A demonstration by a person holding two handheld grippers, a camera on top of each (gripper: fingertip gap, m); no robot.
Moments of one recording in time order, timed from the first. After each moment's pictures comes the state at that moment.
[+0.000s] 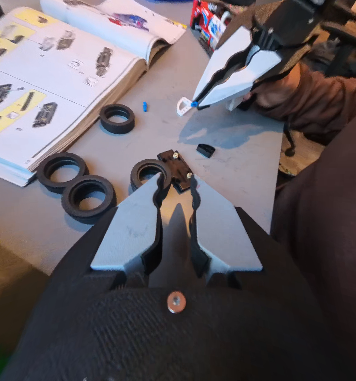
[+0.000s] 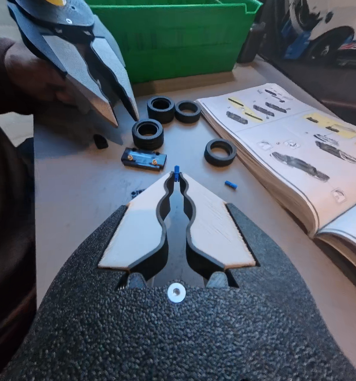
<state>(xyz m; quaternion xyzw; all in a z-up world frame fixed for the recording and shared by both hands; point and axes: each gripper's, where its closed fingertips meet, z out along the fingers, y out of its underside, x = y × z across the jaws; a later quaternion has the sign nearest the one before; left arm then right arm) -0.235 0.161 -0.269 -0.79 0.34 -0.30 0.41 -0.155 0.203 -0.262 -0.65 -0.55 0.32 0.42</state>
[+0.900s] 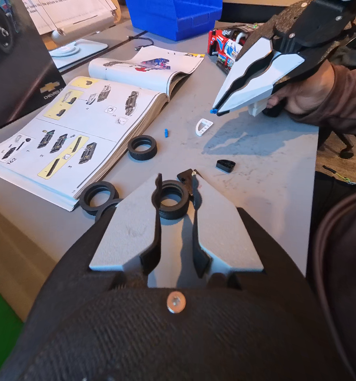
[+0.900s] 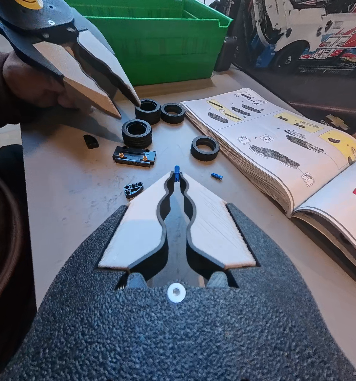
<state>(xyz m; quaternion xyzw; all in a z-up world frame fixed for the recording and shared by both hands) -0.236 0.180 -0.254 -0.76 0.36 -0.22 0.50 -0.137 0.208 -0.255 -0.65 -0.52 0.30 0.46</state>
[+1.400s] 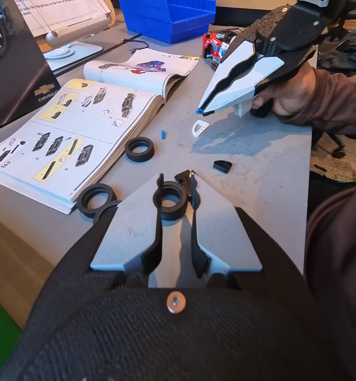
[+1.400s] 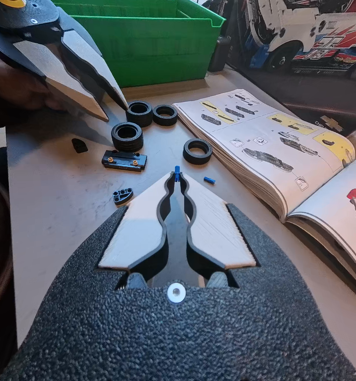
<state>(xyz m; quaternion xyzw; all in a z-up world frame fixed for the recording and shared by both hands) -0.234 0.178 -0.252 -0.75 0.36 -0.23 0.50 -0.143 0.221 -0.255 -0.66 -0.52 0.29 0.46</state>
